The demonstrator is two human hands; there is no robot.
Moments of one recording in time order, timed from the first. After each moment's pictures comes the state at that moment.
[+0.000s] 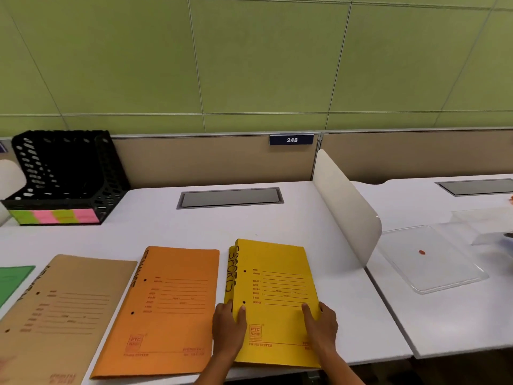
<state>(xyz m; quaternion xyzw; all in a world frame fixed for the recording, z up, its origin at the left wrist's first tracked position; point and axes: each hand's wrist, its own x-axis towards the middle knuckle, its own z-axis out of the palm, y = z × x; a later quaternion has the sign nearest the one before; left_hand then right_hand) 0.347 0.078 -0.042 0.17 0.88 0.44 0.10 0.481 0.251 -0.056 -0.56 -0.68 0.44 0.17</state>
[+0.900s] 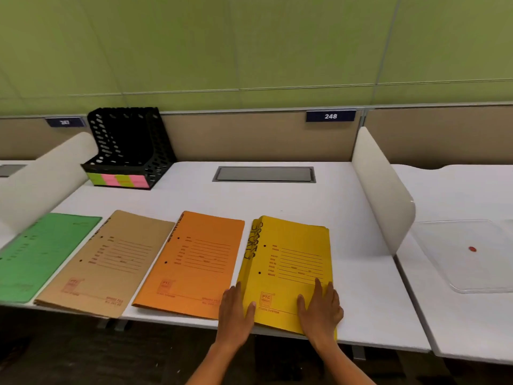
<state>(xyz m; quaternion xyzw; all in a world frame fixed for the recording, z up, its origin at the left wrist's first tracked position) 0.409 0.039 -0.051 0.18 0.92 0.33 0.15 0.500 0.225 -0.060 -0.43 -0.87 0.23 0.03</state>
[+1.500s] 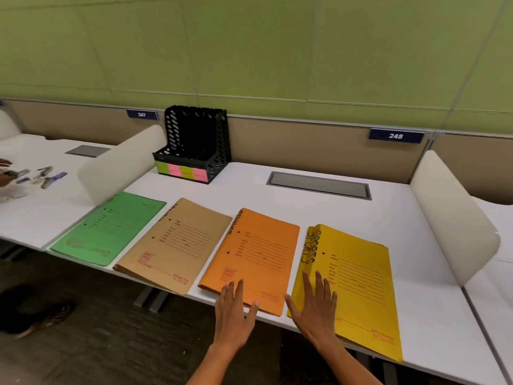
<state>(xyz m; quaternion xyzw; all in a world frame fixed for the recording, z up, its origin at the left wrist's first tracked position) 0.382 -0.104 -0.023 0.11 0.95 0.28 0.09 0.429 0.094 -0.038 -0.26 -0.95 0.16 0.02</state>
